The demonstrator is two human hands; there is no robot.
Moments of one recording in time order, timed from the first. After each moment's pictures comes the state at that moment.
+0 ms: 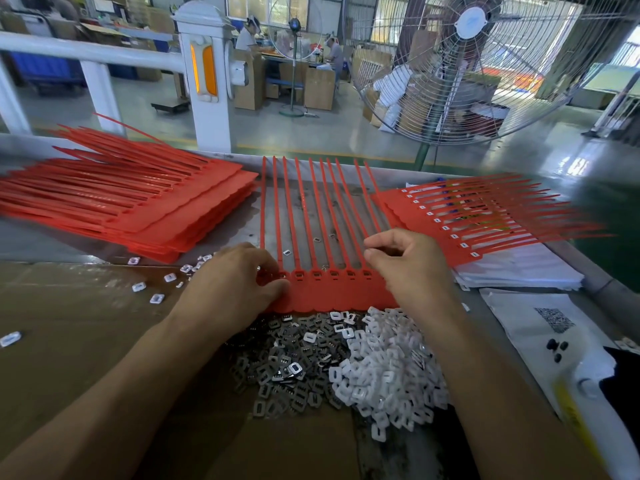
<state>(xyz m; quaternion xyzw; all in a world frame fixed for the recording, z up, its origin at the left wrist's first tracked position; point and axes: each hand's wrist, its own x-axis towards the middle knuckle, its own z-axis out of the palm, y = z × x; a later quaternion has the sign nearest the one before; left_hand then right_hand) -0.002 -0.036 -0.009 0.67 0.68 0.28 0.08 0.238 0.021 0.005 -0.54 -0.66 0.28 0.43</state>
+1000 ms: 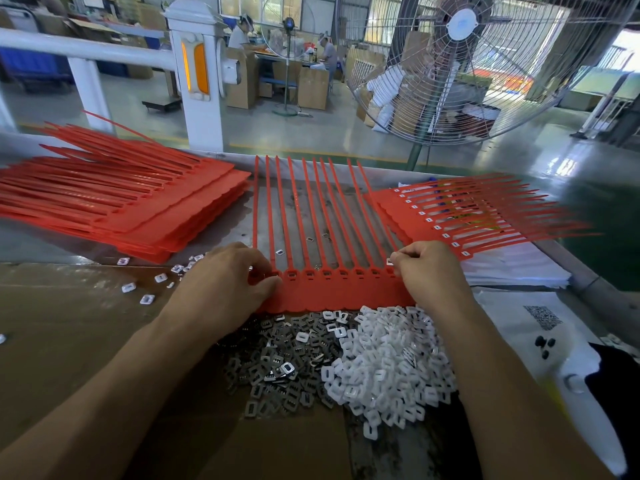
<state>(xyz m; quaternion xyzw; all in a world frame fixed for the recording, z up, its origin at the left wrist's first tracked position) -0.001 -0.037 -0.006 0.67 0.69 0.28 0.09 0.270 0.044 0.000 -0.68 -0.61 0.22 0.33</state>
